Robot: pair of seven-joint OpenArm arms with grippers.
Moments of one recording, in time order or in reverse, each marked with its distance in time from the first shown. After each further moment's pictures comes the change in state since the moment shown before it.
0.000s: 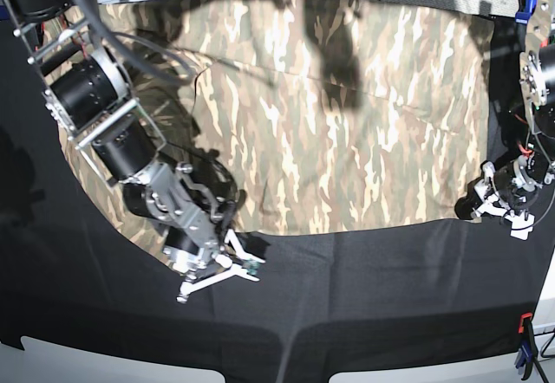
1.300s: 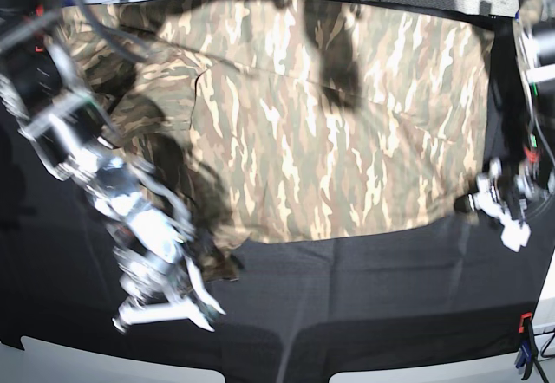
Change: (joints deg) left arm 11.6 0.2 0.3 28.0 1.3 0.3 13.0; right arm -4.3 15.8 0.7 34.9 10.8 -6.2 -27.0
